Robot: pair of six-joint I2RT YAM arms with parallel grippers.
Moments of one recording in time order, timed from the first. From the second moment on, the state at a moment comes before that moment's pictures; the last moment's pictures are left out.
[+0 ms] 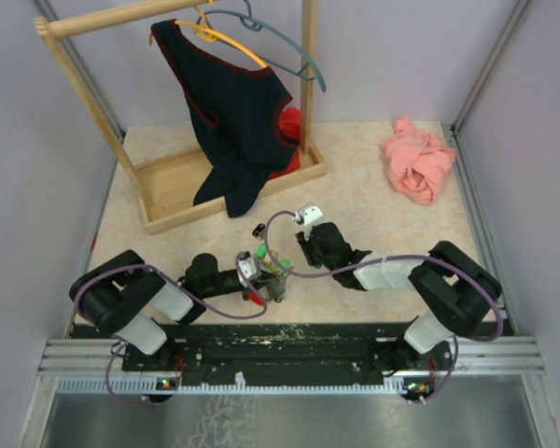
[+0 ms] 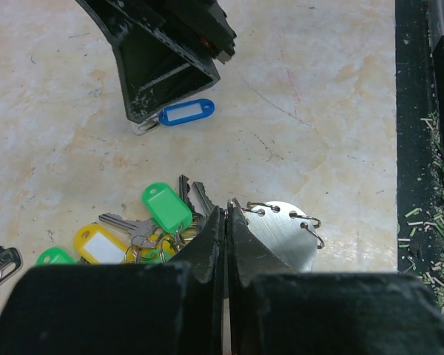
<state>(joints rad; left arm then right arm) -0.74 1.57 0.14 1.26 0.55 0.19 0.80 1.55 0.54 0.43 0.24 0.06</state>
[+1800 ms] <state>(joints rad) -0.74 1.57 0.14 1.26 0.55 0.18 0.56 1.72 1.03 -0.39 -0.30 -0.03</state>
